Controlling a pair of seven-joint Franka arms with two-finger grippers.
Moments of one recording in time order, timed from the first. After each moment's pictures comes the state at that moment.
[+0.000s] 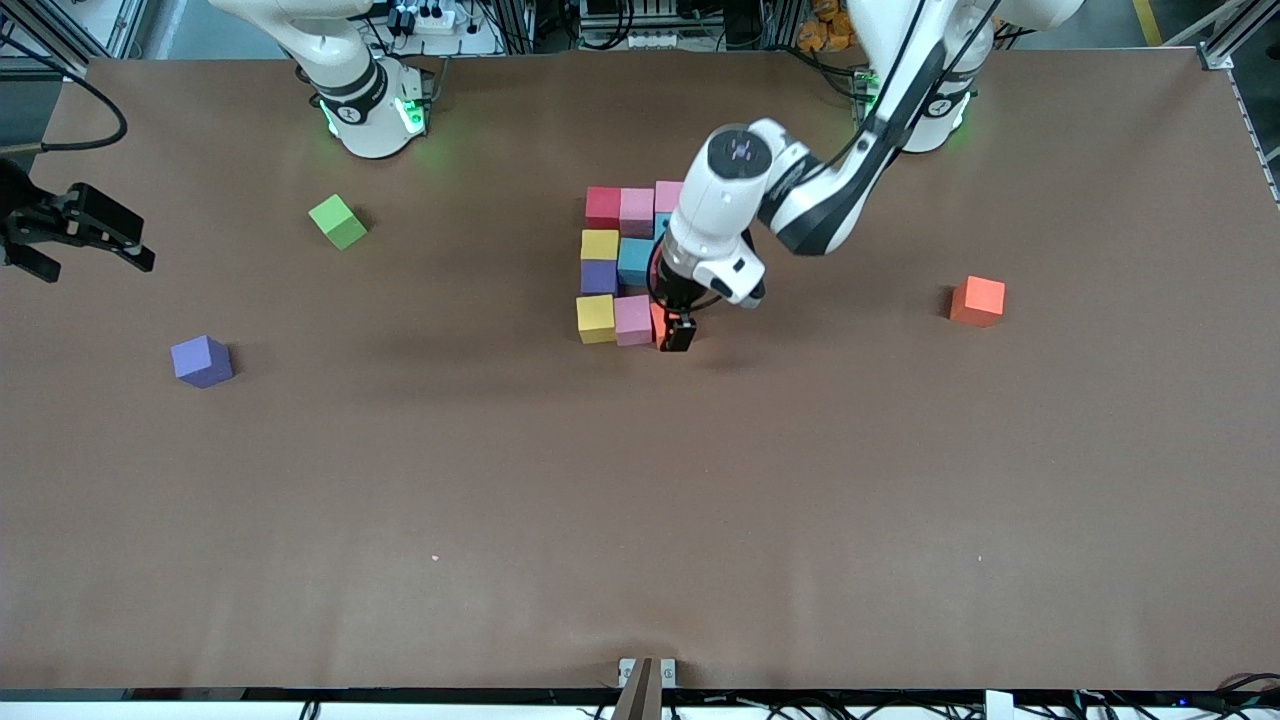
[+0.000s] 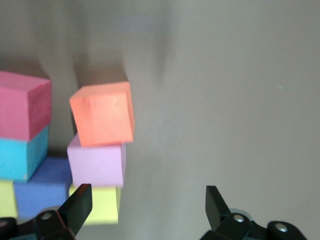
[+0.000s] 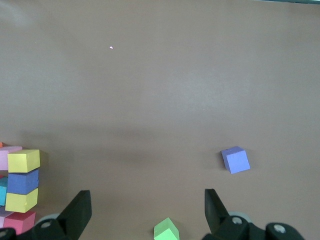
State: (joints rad) left arm -0.63 0.35 -0.19 -1.94 0.02 2.60 -2.50; right arm -0.02 0.01 0.02 -1.48 0.04 1.54 -0.10
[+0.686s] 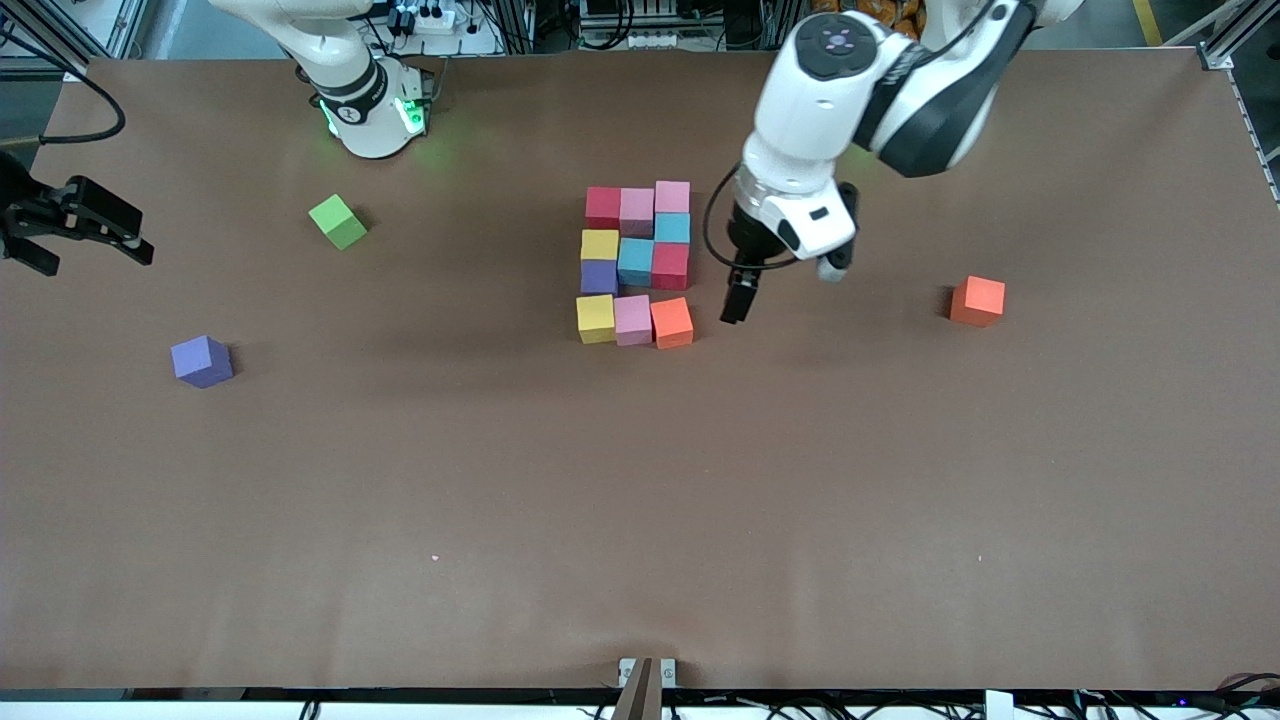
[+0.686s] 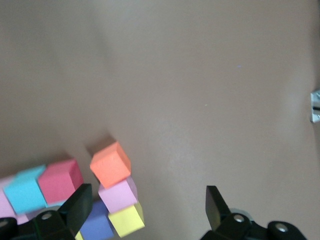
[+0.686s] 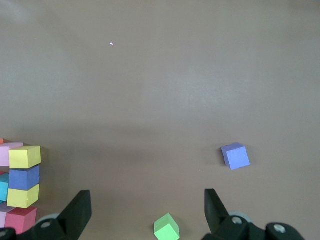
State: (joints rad) left arm -0.49 0.12 -0.18 -1.88 0.02 2.22 -1.88; right arm -0.02 0.01 0.02 -1.47 0.04 1.52 -0.10
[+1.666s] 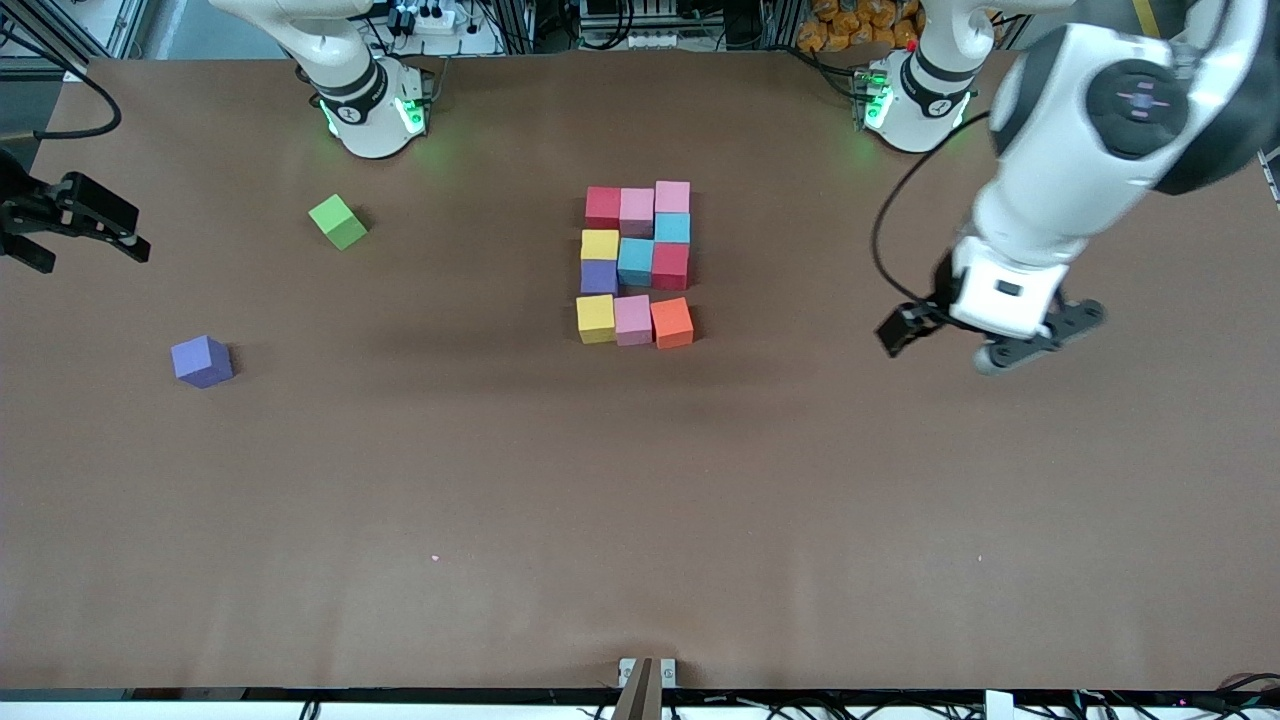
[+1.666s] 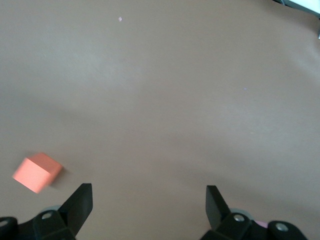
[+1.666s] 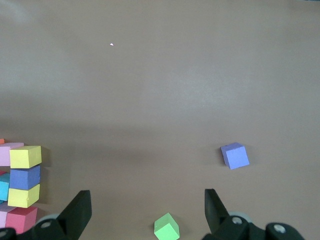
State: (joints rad) left arm -0.11 0.12 -0.19 -1.68 0.02 1.86 -0.64; right arm -0.02 0.01 0.02 -1.47 0.04 1.51 -0.10
